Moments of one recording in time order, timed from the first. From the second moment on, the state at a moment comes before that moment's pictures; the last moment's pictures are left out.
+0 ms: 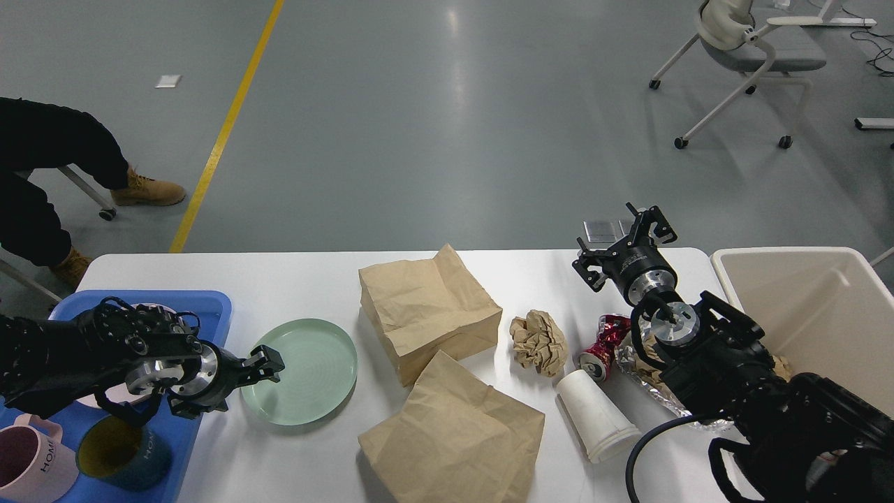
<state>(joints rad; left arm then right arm) -1.20 0.38 0.86 -0.93 -0.02 -0.20 0.17 0.84 0.05 0.74 0.06 0.25 0.39 0.13</state>
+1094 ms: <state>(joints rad) -1.17 0.37 0.84 -0.90 0.00 -0.25 0.22 0.84 0.05 0.74 0.06 0.25 0.39 0.13</state>
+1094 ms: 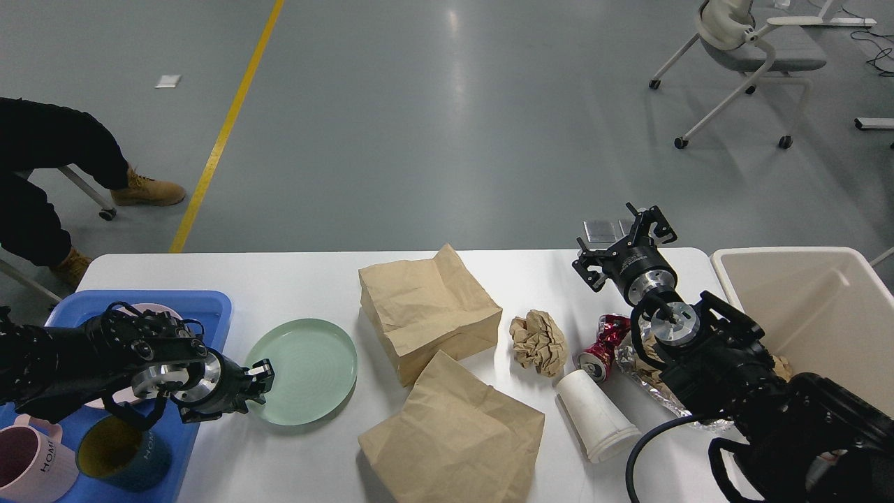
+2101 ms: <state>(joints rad) -1.46 0.48 0.90 -0.93 -0.02 -0.69 0.27 0.84 0.05 0.74 0.06 0.25 0.39 0.13</state>
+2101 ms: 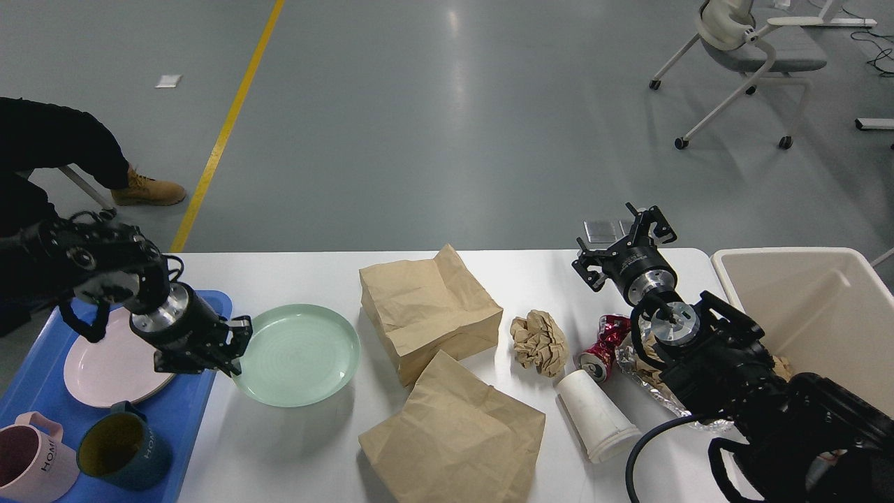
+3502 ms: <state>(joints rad) -1.94 0.95 1.24 -1.00 -0.22 -0.96 0.17 0.84 0.05 0.74 0.06 0.25 0.39 0.13</state>
